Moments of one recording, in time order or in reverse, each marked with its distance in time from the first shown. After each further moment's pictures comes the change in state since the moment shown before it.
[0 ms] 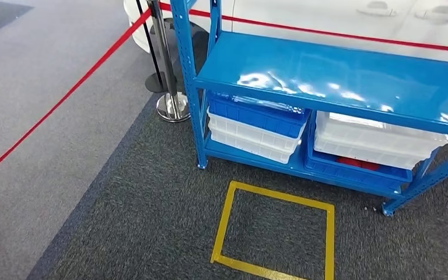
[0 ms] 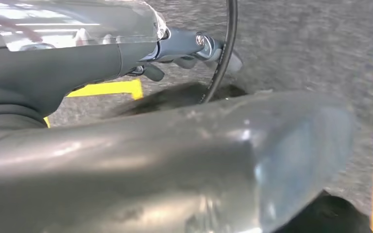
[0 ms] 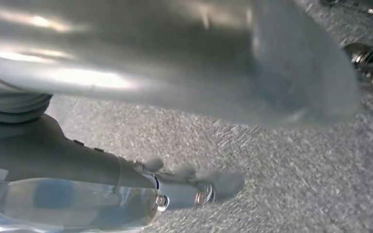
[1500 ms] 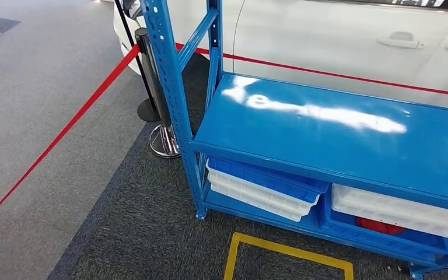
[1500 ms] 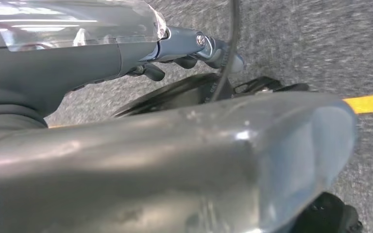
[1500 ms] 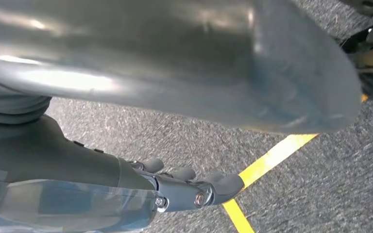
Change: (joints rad) left arm -0.010 0.008 -0.009 0.003 -0.072 -0.011 0.028; right arm 0.012 -0.012 0.024 0.012 0.000 0.020 -0.039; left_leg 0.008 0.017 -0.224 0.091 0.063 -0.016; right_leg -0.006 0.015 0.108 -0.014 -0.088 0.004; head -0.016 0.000
